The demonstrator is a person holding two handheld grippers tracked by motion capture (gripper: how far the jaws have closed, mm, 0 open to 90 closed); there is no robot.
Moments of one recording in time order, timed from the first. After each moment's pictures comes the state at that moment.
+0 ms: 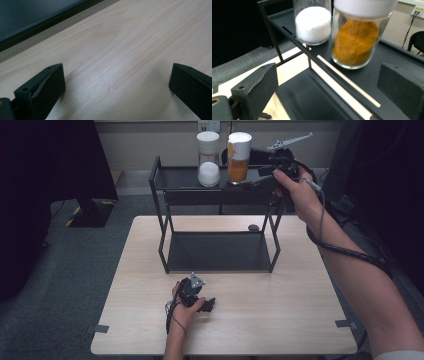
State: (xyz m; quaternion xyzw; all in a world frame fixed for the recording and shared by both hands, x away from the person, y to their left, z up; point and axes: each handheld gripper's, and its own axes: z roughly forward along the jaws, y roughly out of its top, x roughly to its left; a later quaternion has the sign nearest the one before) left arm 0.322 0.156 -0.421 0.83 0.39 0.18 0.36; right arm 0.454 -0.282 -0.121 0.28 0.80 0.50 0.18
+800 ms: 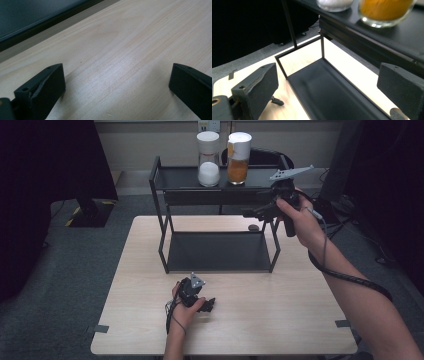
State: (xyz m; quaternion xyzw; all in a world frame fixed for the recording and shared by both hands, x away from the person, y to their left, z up) left arm 0.322 0.156 -0.422 0.83 0.39 0.18 0.36; right arm 0.434 -0.299 -0.178 0.26 0.80 0.51 0.14
